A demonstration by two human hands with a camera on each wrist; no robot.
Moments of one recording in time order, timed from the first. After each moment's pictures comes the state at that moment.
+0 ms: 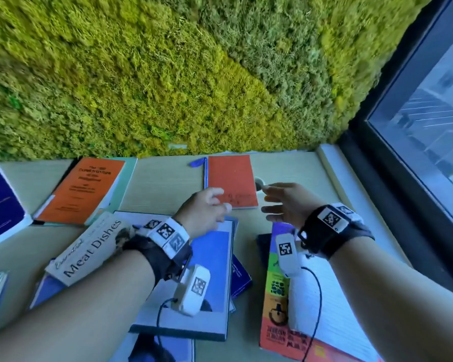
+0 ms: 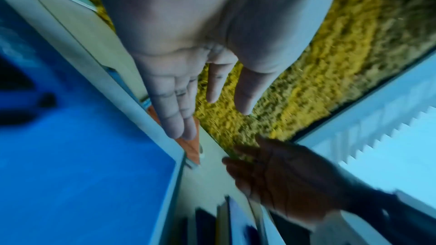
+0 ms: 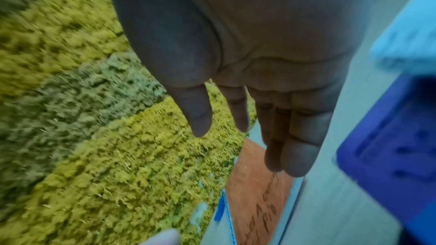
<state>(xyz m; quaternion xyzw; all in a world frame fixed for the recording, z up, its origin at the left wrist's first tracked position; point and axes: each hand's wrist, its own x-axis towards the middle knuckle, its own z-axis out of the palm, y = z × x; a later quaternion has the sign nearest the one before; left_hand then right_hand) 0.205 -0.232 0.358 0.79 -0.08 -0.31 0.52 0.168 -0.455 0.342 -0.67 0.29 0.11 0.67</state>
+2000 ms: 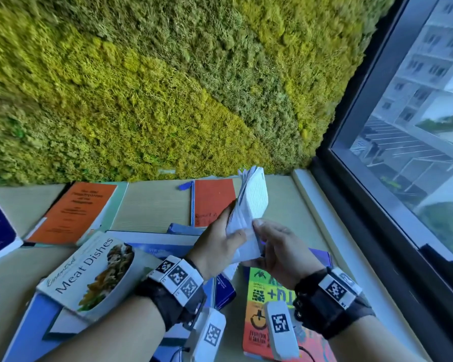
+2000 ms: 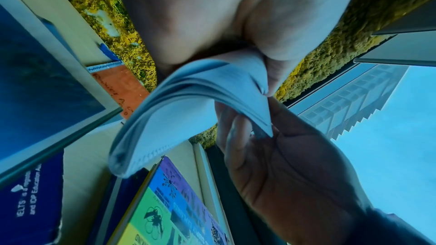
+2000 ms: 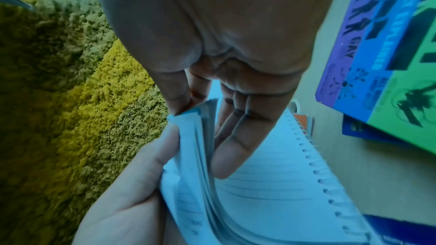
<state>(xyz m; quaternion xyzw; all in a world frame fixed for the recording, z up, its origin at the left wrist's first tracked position) 0.131 -0.254 0.378 0.69 -0.26 -0.22 0.64 0.065 -0.409 0.373 -0.57 0.15 0.04 0.81</state>
